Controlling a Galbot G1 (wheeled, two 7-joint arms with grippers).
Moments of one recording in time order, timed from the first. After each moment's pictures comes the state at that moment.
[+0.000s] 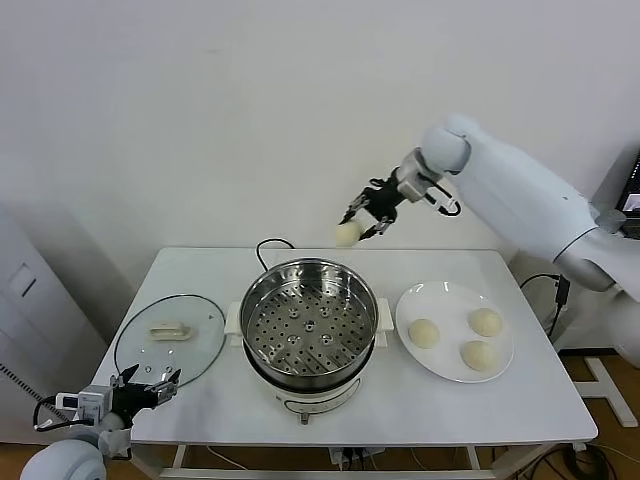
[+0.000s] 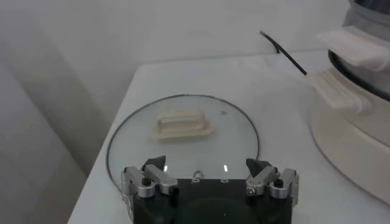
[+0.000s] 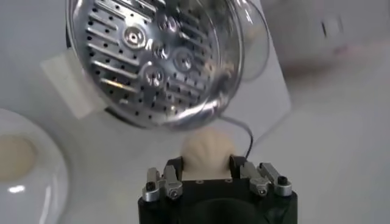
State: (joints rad) left arm 1.51 -0.90 -0.56 -1.99 -0.63 0.50 -0.19; right arm 0.40 1.09 -0.78 1.04 -0.08 0.77 -1.17
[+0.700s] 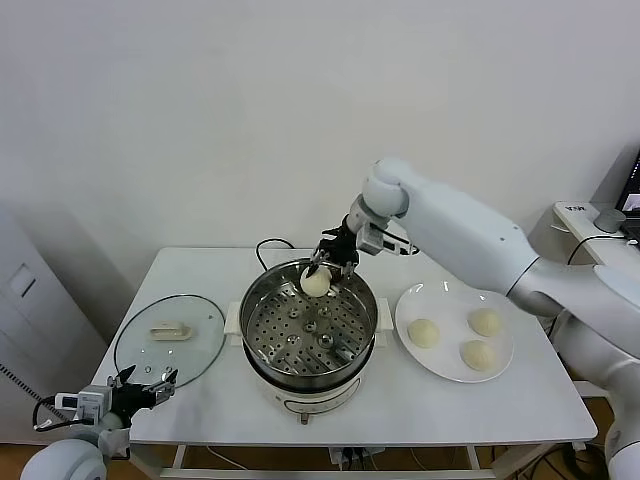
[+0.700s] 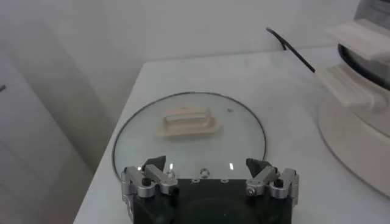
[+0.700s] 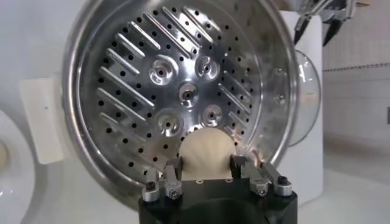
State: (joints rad) left arm 1.50 -0.91 -0.57 -1.98 -0.61 0.51 -0.20; right arm 0.23 1.20 -0.72 1.10 -0.37 0.82 -1.17
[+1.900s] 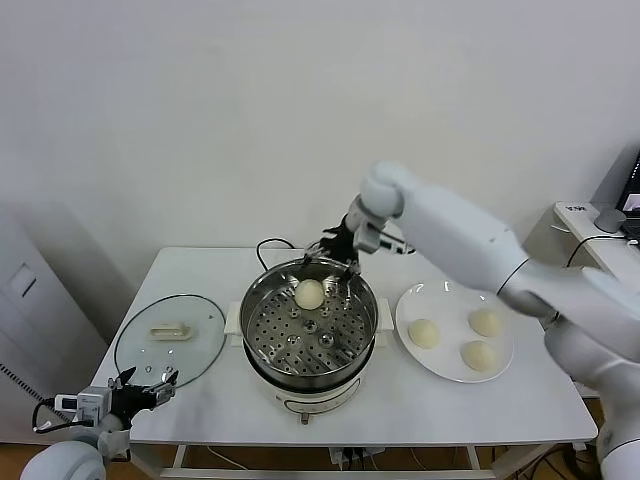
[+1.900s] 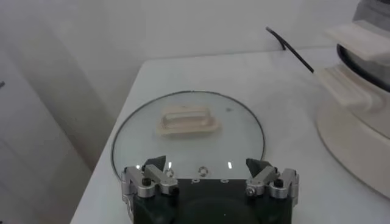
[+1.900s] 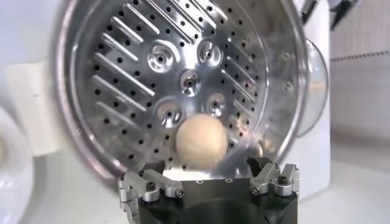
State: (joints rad) left arm 1.51 -0.91 -0.57 -1.99 -0.63 0.50 -0.20; right arm 0.37 1.14 -0.82 0.99 -0.15 0.82 -1.22
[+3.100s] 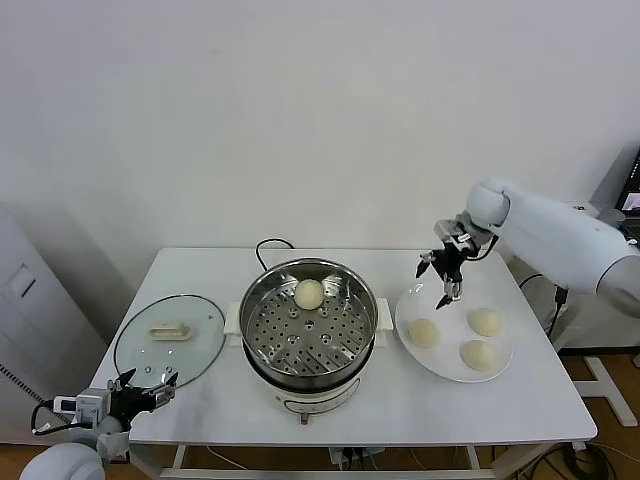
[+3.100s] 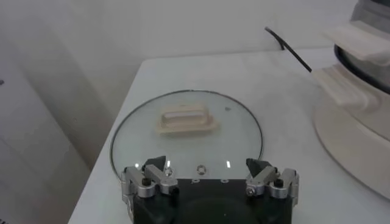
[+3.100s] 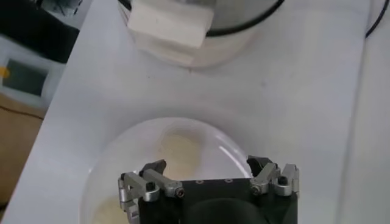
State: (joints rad) left arm 1.52 -0.92 -0.58 -1.99 -0.63 0.51 -0.20; right arm 0.34 0.92 -1.15 0.86 0.23 0.09 -1.24
